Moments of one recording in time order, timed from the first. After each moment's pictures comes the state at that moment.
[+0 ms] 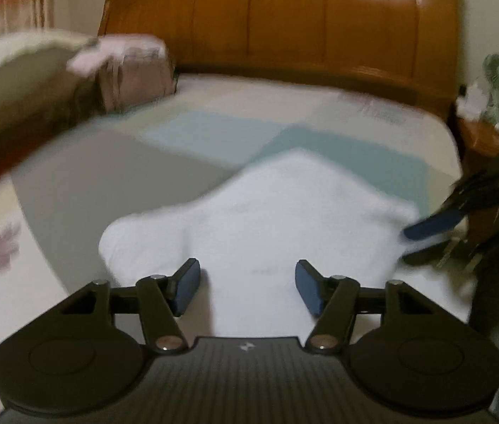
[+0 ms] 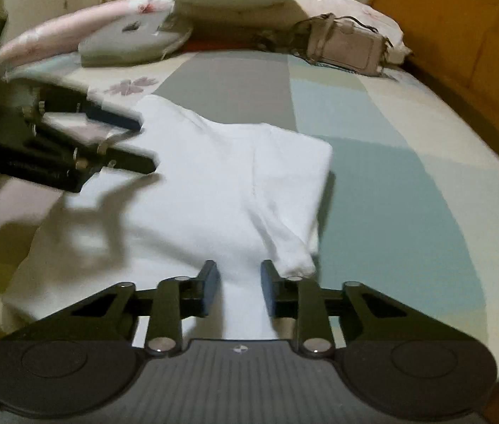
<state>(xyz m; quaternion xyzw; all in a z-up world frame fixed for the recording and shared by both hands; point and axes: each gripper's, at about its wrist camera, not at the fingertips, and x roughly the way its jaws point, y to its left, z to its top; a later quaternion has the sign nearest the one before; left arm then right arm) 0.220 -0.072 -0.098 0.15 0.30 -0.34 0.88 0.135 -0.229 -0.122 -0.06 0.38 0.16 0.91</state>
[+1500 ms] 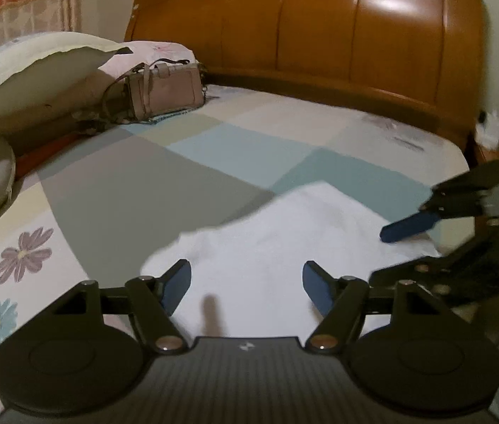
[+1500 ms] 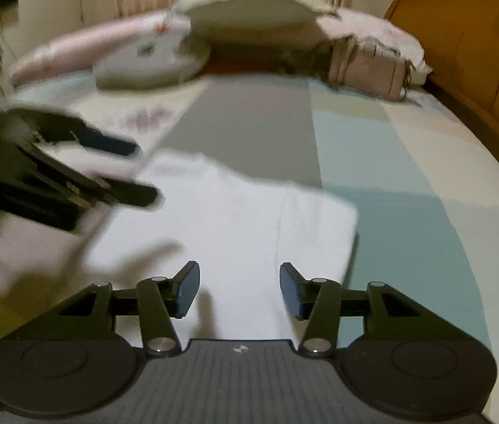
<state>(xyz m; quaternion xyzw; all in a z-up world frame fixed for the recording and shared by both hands) 0.200 -0.067 -0.065 0.12 0.29 -0.31 0.89 0.180 -0.201 -0.107 -0.09 0.38 0.17 0.90</state>
